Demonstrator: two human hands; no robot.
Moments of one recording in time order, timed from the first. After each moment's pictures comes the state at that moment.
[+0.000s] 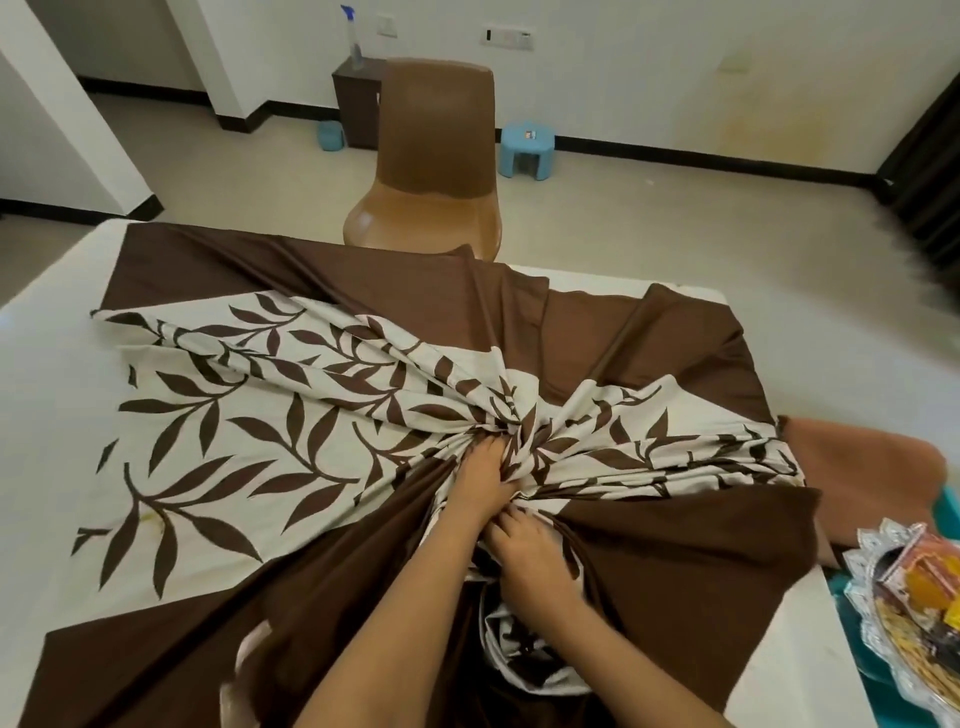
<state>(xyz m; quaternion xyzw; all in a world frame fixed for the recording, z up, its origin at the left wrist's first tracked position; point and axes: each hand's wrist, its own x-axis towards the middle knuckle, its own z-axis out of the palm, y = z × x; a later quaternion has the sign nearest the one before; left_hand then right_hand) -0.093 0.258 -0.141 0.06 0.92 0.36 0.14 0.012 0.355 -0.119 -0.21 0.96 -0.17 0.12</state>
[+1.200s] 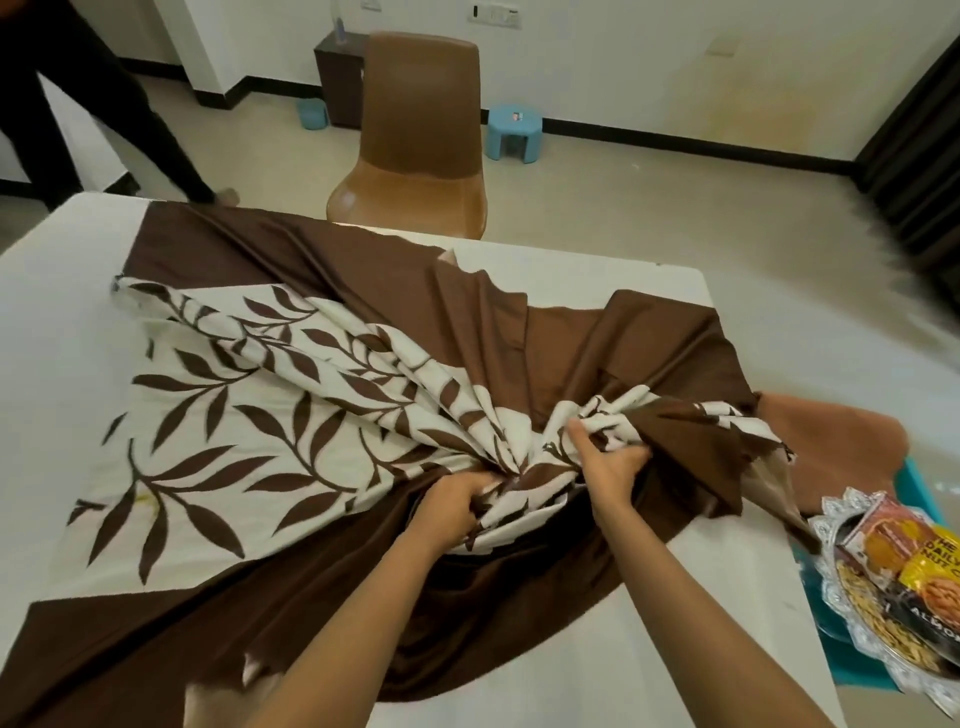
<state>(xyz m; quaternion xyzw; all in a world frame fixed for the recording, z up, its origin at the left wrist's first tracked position) -0.019 0.233 -0.123 0.15 0.90 0.39 0.14 -0.039 0.434 -0.099 0.38 0.68 -0.61 -0.10</state>
